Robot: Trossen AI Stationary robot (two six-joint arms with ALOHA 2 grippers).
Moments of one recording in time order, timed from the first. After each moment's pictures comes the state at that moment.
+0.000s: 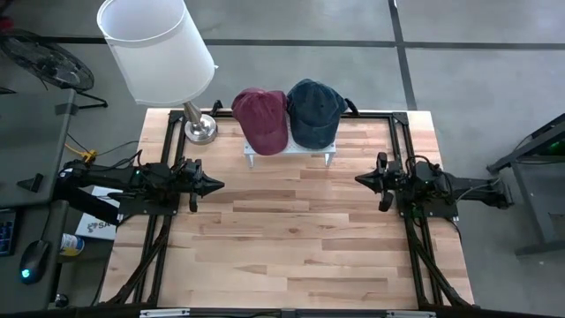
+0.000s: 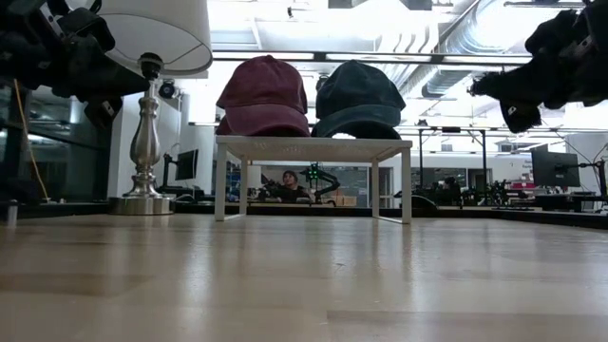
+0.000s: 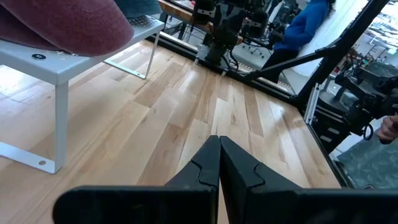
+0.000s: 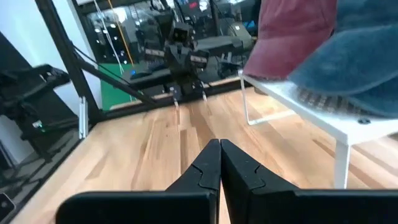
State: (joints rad) left arm -0.14 0.15 0.15 -0.13 -0.20 -0.43; right arm -0.06 0.00 0.05 -0.06 0.03 0.23
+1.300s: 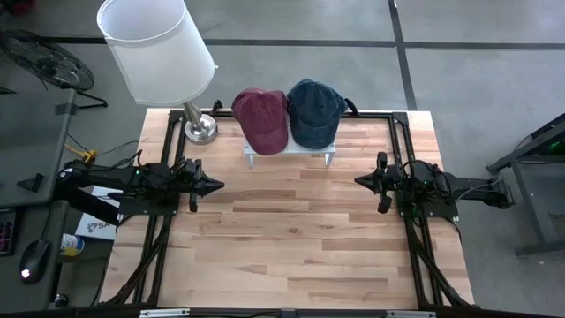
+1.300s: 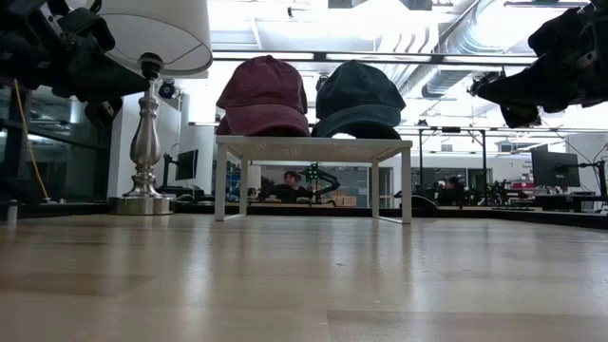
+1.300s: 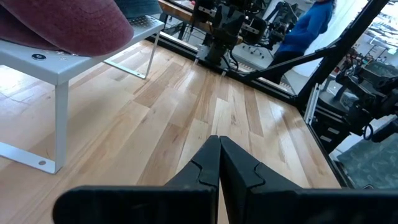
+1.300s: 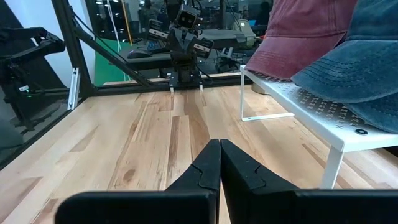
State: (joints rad) left arm -0.14 0.15 0.15 -0.13 -0.20 -0.43; right arm -0.06 0.02 0.05 -0.09 0.01 0.07
